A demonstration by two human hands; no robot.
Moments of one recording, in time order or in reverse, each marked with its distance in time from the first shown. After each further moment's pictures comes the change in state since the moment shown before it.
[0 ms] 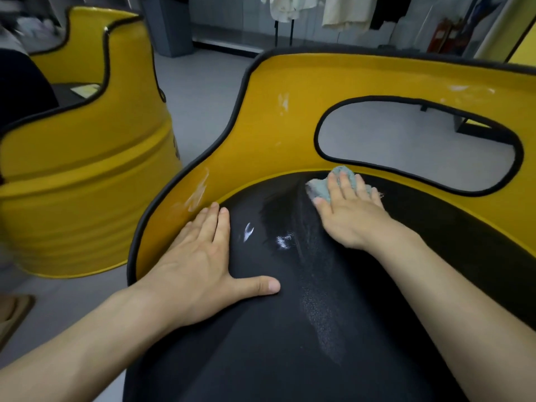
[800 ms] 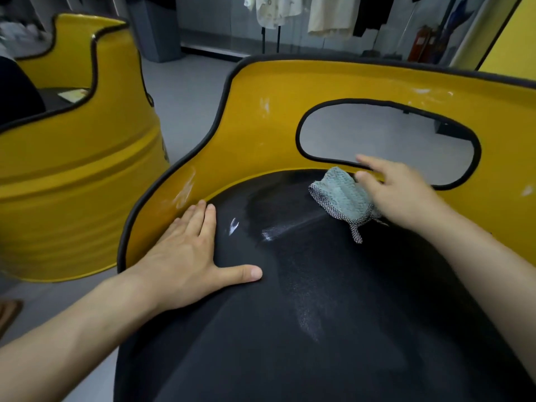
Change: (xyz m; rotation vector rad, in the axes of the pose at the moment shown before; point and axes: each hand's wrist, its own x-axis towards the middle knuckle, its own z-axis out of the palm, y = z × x) left_hand 0.001 -0.003 0.000 0.004 0.014 0.024; right_hand -0.038 0.073 -0.045 0.407 0.353 -0.065
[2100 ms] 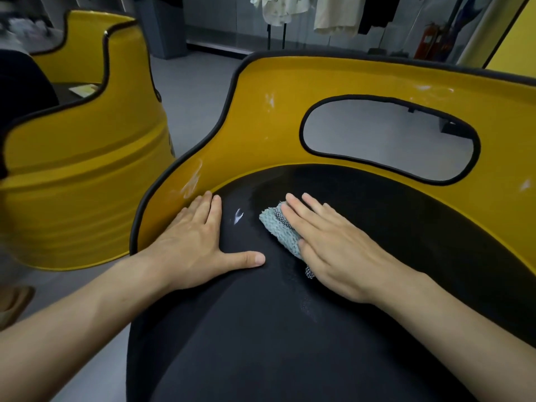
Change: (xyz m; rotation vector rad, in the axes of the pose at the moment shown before) left_hand -0.002 0.006 -0.003 0.002 -0.019 -0.037; right_hand -0.083 -0.049 0.052 -0.310 -0.361 -0.481
